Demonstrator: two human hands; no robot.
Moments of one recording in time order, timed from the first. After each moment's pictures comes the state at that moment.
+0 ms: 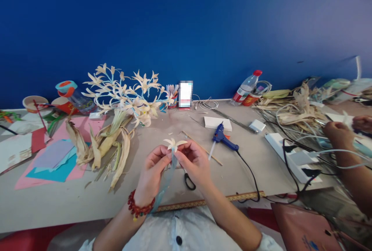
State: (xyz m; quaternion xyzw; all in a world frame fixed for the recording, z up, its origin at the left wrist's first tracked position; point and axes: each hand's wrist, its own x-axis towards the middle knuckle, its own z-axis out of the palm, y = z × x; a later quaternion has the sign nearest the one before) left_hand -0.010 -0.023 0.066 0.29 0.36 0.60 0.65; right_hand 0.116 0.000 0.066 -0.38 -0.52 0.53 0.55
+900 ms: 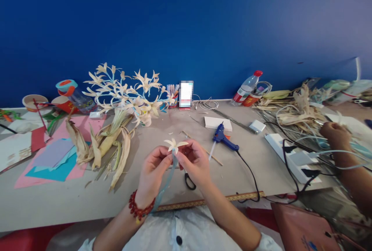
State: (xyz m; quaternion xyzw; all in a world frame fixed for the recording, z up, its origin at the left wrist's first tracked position) left_hand -0.011 -0.027 0.064 0.35 0.37 0.61 0.61; right_hand 0.116 -0.001 0.061 -0.36 -0.52 0.53 0.56
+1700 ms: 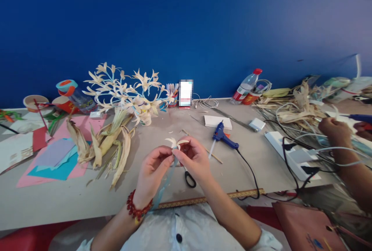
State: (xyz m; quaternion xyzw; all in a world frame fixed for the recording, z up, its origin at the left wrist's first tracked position) left_hand -0.017 -0.033 0.067 0.43 0.43 0.59 0.53; right_hand 0.118 0.005 0.065 -0.35 -0.54 0.54 0.55
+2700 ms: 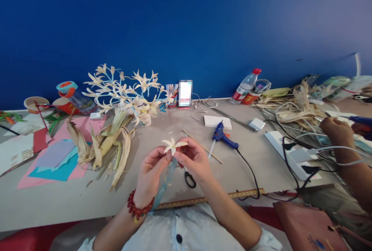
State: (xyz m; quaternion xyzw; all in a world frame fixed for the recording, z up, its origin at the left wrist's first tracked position) left_hand -0.011 -0.031 0.068 0.34 0.38 0.62 0.60; right_hand 0.116 0.002 0.077 -0.31 -0.49 0.63 0.52
